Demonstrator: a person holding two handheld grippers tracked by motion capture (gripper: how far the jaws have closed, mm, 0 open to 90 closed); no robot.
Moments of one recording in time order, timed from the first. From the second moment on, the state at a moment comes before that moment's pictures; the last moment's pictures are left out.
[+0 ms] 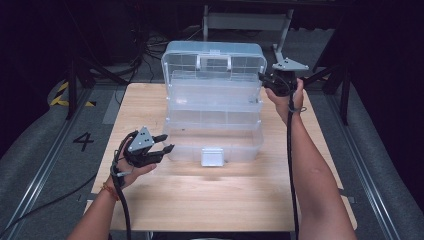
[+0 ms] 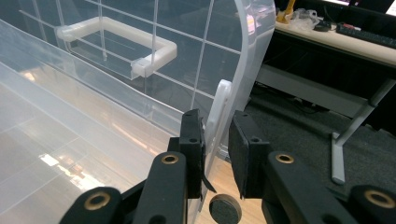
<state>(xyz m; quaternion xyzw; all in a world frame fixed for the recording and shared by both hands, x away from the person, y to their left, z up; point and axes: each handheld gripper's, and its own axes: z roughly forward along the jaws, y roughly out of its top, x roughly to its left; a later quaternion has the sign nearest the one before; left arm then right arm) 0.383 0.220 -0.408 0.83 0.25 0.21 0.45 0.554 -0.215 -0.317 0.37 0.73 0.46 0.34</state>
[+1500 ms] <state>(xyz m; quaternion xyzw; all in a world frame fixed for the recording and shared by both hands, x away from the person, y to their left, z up) 0.360 0.246 -0.478 0.88 0.30 0.11 0.34 0.596 -0.216 -0.314 0.40 0.74 0.46 0.29</state>
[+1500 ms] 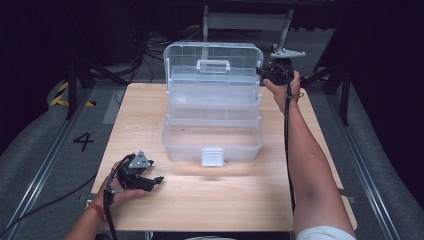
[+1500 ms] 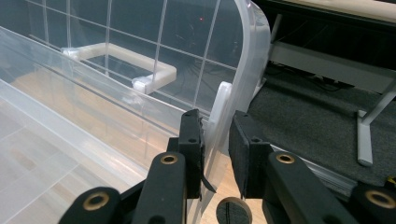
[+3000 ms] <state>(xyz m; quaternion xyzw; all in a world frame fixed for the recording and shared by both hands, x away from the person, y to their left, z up) 0.352 0.243 -0.481 0.87 0.32 0.12 0.34 0.633 -0.218 -0.321 0.42 0.75 0.45 0.24</state>
